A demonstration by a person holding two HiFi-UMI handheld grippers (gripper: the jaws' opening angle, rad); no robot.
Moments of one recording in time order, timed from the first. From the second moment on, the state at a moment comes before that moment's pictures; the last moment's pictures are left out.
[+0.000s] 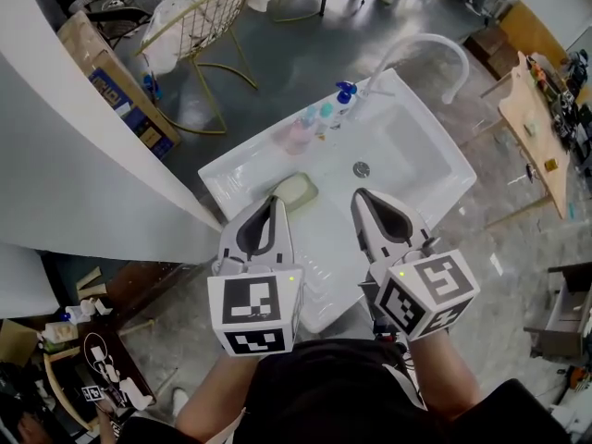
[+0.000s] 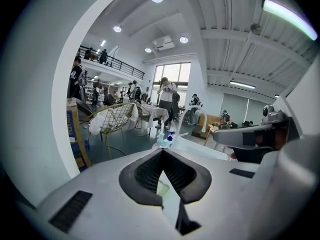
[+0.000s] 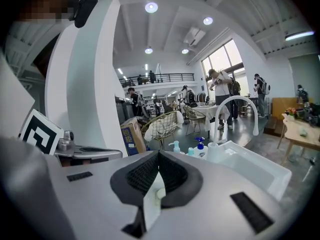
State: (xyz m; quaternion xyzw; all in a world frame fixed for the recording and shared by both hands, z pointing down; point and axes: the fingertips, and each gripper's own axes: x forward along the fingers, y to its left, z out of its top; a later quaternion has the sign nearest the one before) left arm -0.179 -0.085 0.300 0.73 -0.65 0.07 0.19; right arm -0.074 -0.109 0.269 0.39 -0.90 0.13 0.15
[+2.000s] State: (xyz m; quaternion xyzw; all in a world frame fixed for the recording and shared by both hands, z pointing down) left arm -0.165 -0.181 0.445 0.72 -0.59 0.29 0.23; right arm -0.035 -0.216 0.343 0.35 -0.89 0.22 0.17
